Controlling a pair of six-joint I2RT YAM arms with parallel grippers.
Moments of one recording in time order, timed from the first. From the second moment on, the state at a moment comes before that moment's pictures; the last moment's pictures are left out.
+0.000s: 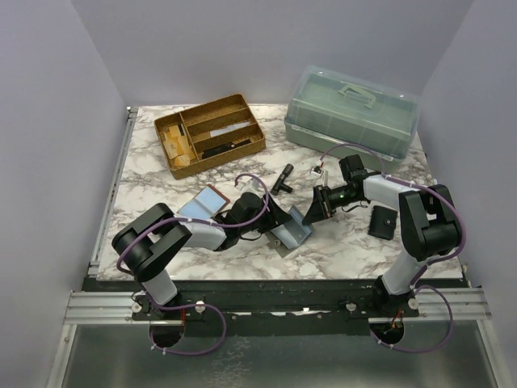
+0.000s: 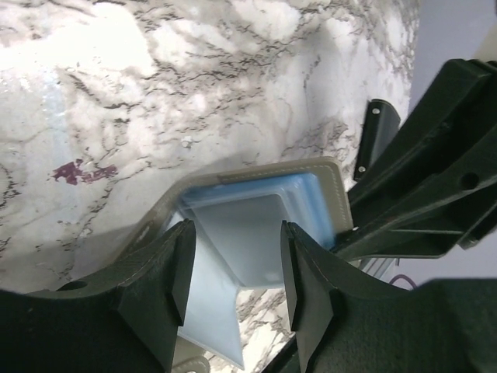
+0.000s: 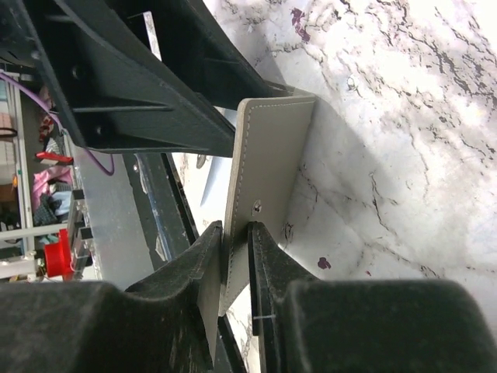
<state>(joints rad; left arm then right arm) -0.83 1.64 0.60 0.56 0.03 -1.12 0.23 1.72 0.92 -0.47 -1.08 -0.19</state>
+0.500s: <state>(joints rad) -0.83 1.70 0.60 0.58 0.03 -1.13 0.27 1.74 0.93 -0.47 -1.04 -0.18</state>
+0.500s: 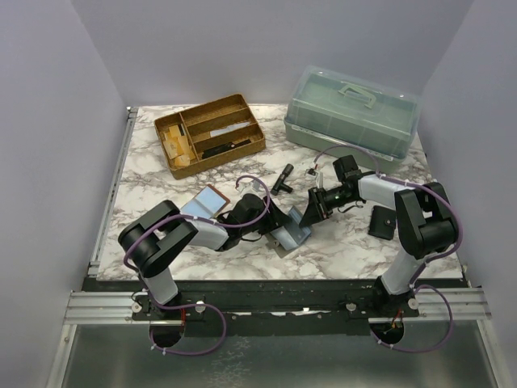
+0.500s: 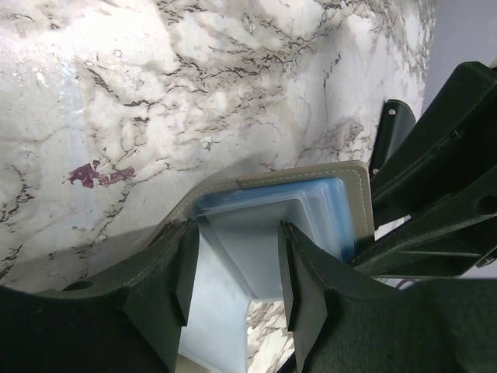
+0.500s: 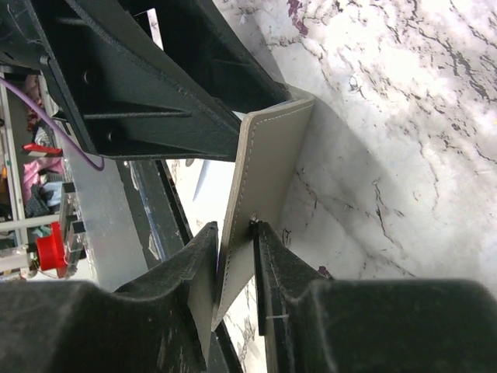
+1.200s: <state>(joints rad) -0.83 1.61 0.51 0.65 0.03 -1.13 0.27 1.65 0.93 -0.47 -0.97 -0.21</state>
